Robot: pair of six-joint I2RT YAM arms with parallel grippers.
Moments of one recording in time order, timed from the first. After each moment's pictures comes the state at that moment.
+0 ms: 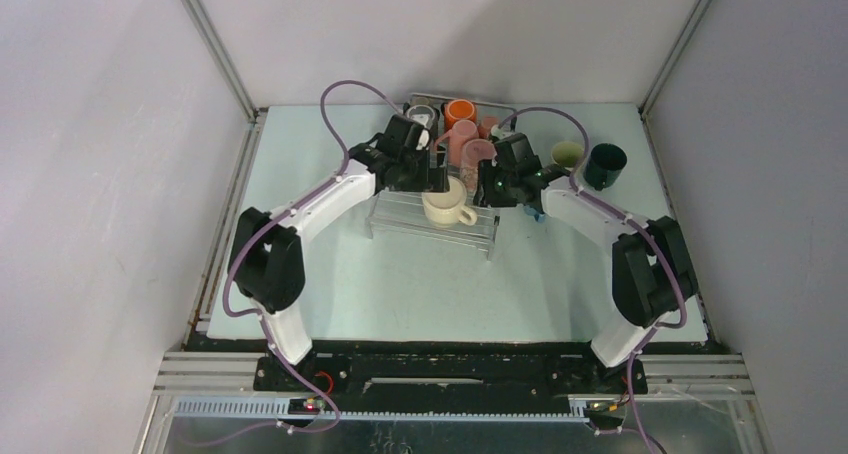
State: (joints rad) left arm -0.57 1.79 1.50 -0.55 0.03 -0.43; right arm 0.48 1.69 1.23 -0.39 -0.06 0.40
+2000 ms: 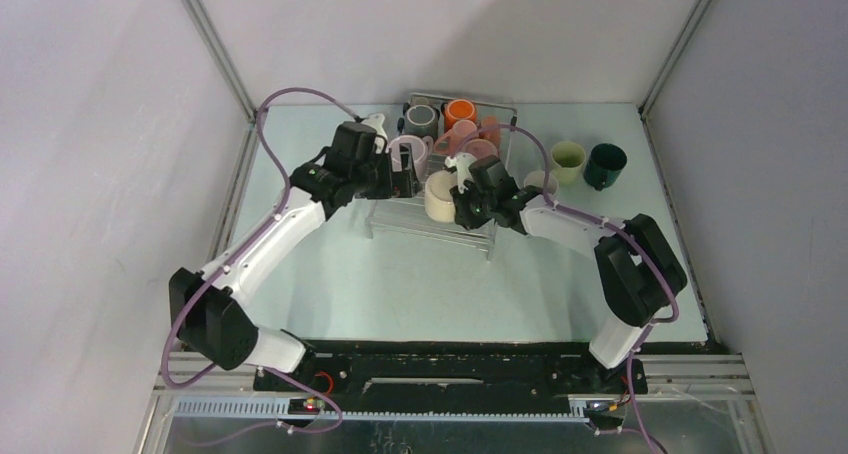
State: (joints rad) left arm -0.51 1.42 1.31 -0.59 0.04 -0.44; right arm 0.62 1.71 1.12 -0.18 -0.12 0.02
